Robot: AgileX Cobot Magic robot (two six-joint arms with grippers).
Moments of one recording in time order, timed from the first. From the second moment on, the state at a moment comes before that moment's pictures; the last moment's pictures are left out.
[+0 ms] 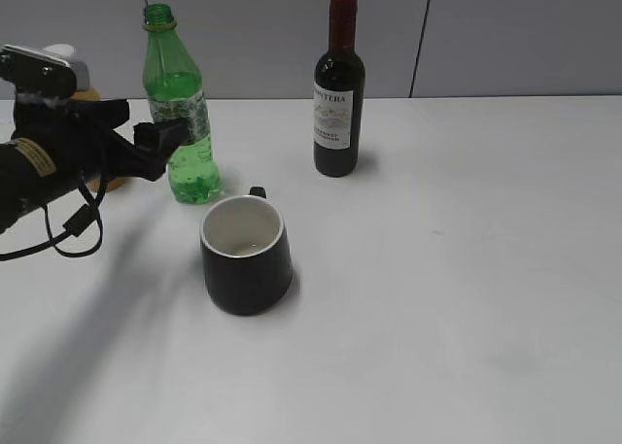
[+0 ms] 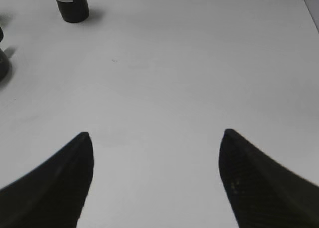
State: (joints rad) left arm -0.24 1.84 -0.65 0.16 -0.90 -0.04; right arm 0.13 0.00 -0.41 0.05 0.95 -0.04
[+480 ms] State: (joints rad) left arm -0.24 2.01 -0.83 0.16 -0.90 -0.05; right arm 0.13 0.00 -0.41 0.05 0.95 -0.04
